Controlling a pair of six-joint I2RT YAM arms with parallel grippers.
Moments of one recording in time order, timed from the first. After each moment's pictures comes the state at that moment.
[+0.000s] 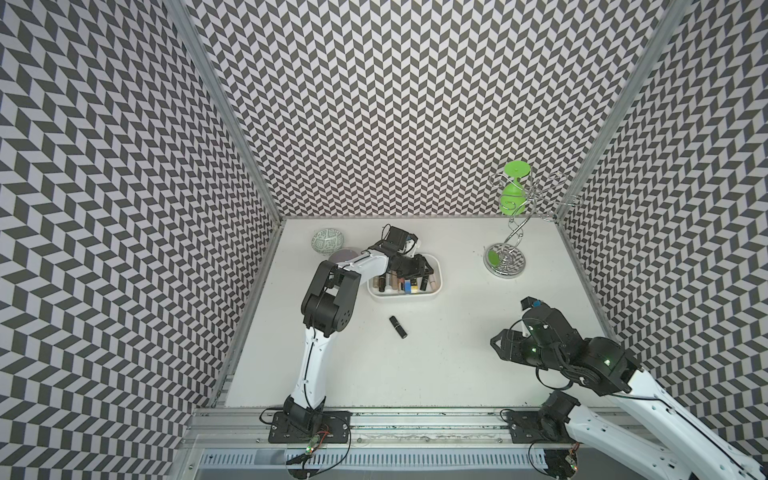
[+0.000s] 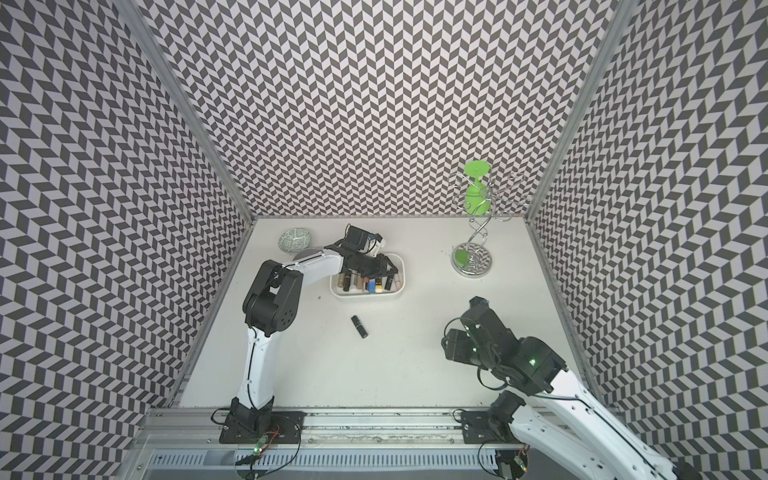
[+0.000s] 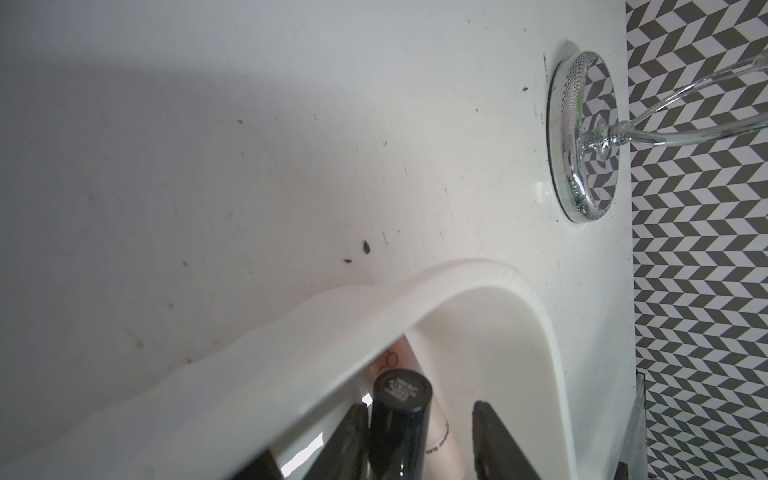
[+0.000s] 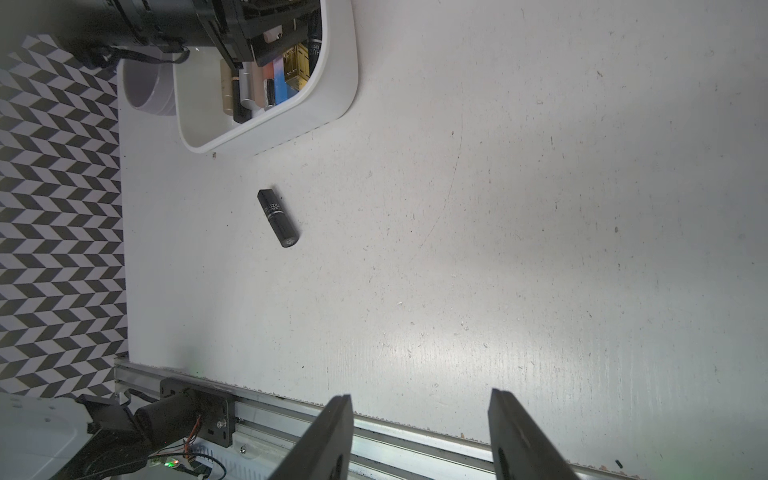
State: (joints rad) left arm -0.46 2.24 1.64 -0.31 0.60 -0.47; right arm 0.71 0.70 0.81 -1.05 0.03 0.84
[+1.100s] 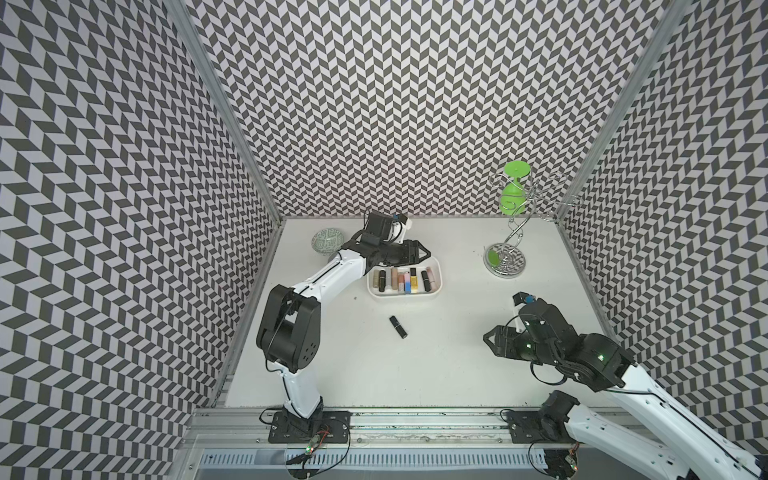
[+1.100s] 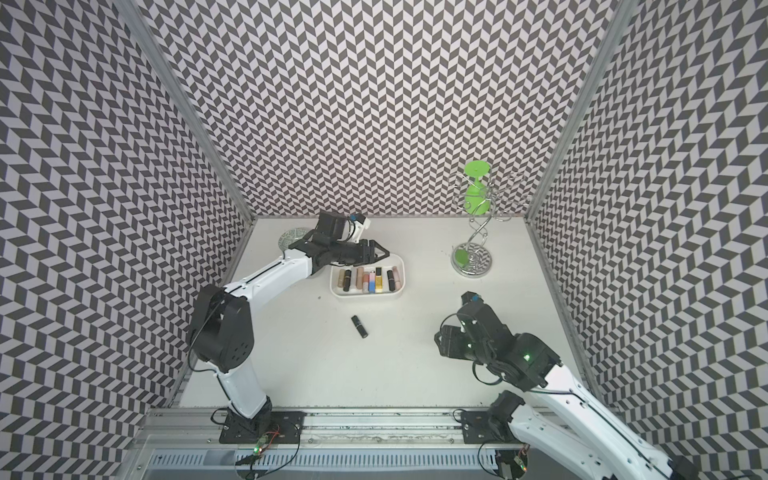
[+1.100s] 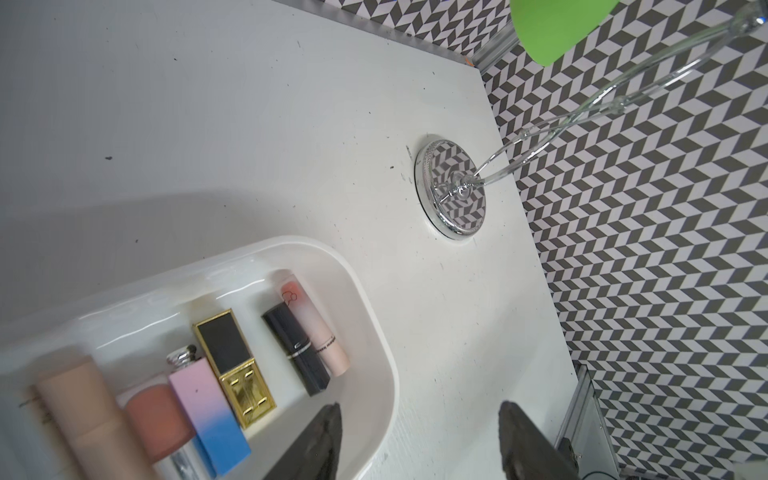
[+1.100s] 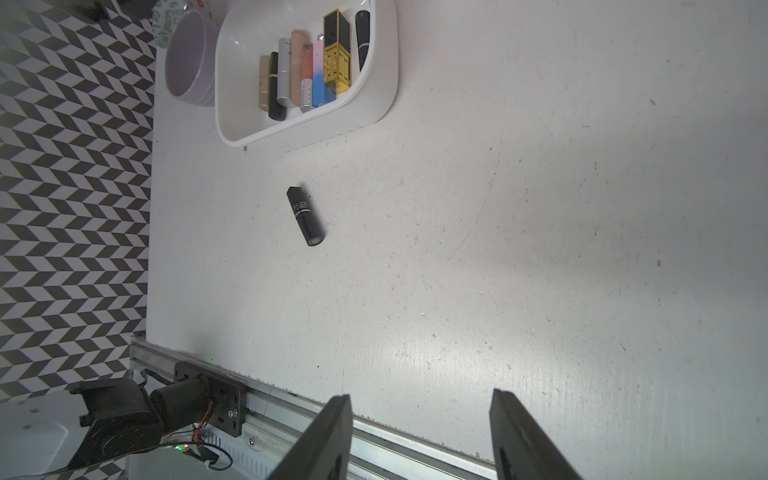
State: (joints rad) left arm -0.44 1.77 1.41 -0.32 0.58 -0.47; right arm 0.71 0.76 0.81 -0.95 -0.02 0.77
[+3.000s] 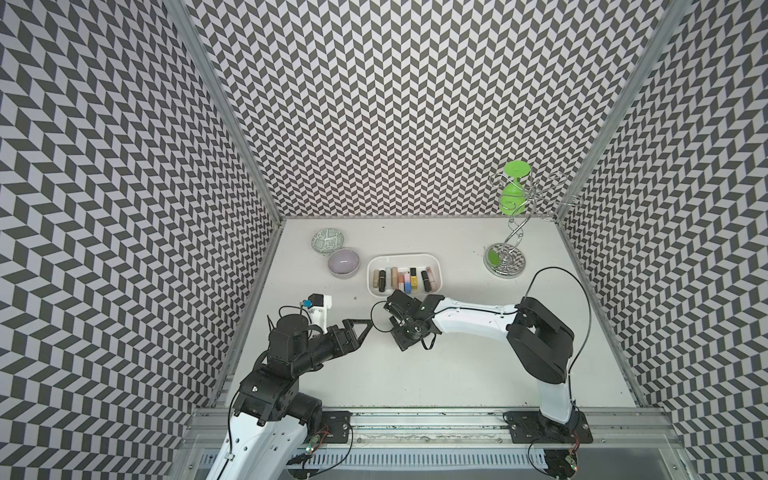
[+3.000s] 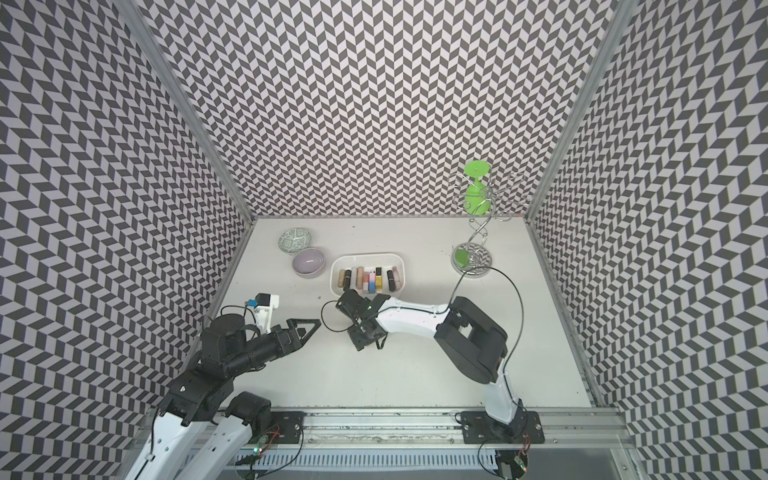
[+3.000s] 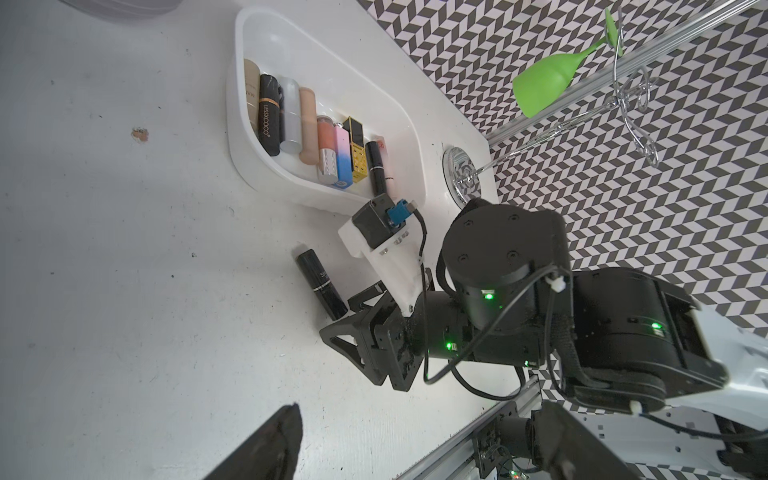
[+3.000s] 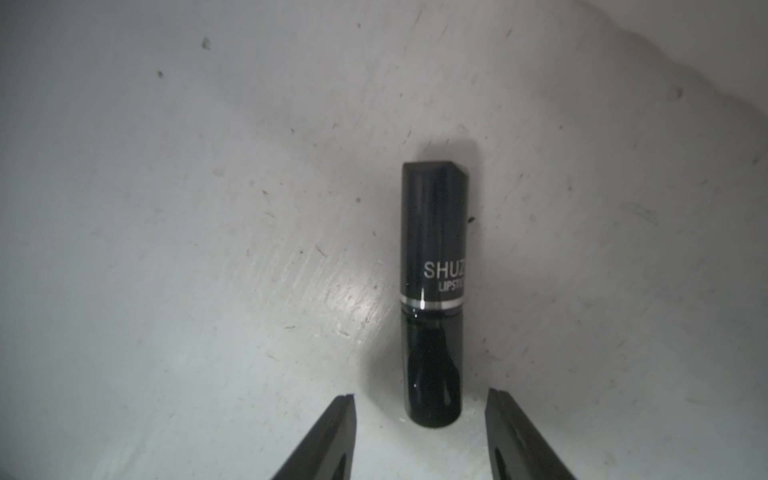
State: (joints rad) left arm -0.31 0.41 0.60 -0.67 0.46 -0.79; right arm 1.02 1.99 1.36 -0.64 0.01 0.43
